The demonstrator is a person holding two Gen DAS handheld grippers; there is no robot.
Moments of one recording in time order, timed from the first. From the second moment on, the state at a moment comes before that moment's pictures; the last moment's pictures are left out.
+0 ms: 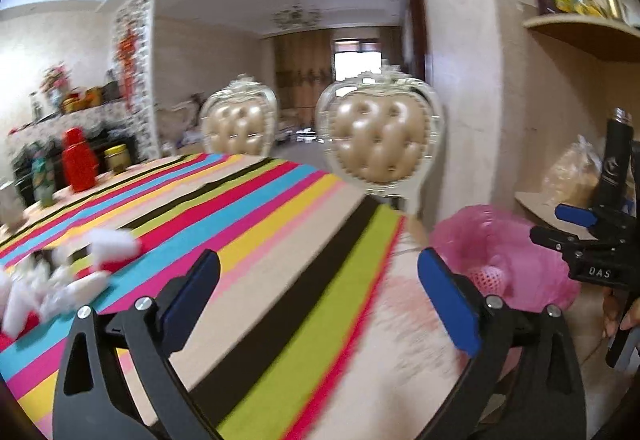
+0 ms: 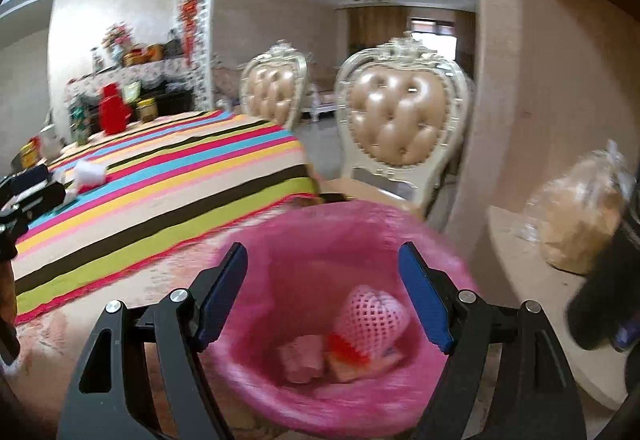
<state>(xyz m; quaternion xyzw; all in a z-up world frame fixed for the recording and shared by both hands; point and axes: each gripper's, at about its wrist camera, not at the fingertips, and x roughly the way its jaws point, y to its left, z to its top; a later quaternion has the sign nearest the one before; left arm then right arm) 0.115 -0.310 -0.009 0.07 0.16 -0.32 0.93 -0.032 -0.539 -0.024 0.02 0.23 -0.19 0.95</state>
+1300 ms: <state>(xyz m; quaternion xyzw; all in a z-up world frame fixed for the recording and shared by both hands) 0.211 0.106 -0.046 0.02 0.31 0.12 0.94 0.284 -0.175 -0.062 -0.02 0.37 0.12 0.92</state>
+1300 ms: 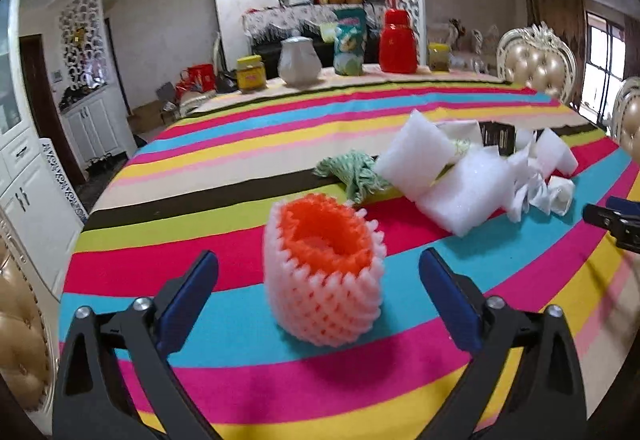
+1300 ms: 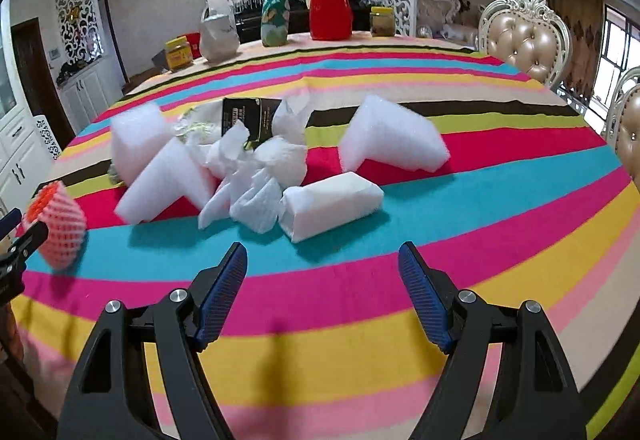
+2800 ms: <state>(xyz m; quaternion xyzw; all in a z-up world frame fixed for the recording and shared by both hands) 0.174 0.067 -0.011 -0.02 0.16 0.01 0.99 0.212 -0.150 -0.020 -0.03 0.28 0.16 0.95</state>
